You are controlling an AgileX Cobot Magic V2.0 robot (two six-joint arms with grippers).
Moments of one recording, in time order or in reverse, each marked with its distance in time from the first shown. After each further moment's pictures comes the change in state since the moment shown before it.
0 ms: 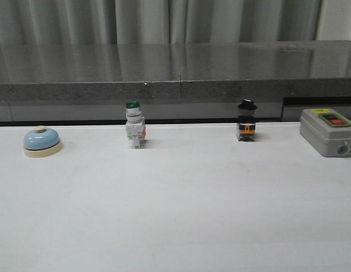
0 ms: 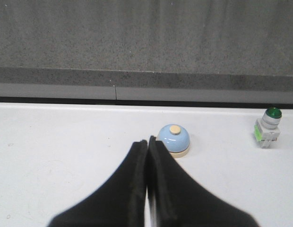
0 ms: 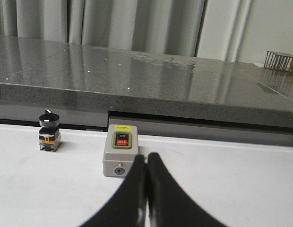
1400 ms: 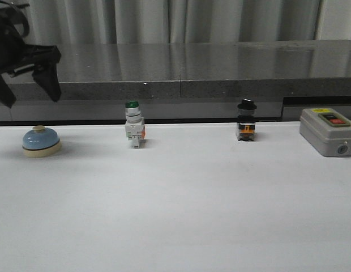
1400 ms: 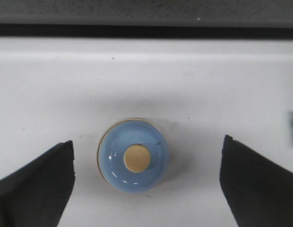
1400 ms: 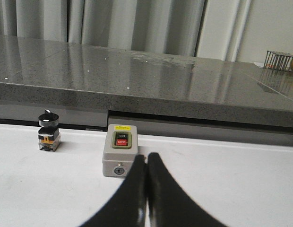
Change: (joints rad) left arm -0.063 1.275 -0.953 -0.140 0.394 0.034; right arm 0.000 0.000 0.000 0.000 -0.002 0.000
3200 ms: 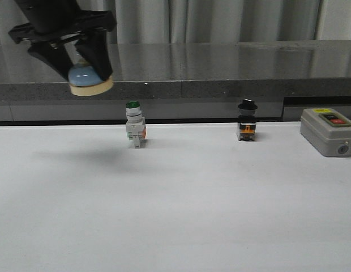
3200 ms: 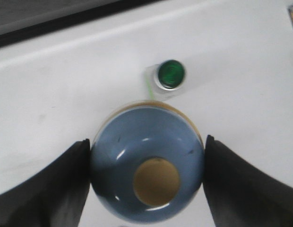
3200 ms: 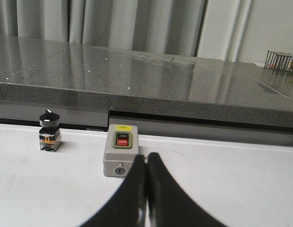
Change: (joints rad) left arm -0.276 -0.078 -0.110 0.006 0.190 0.042; right arm 0.000 0.000 0.000 0.000 0.000 0.000
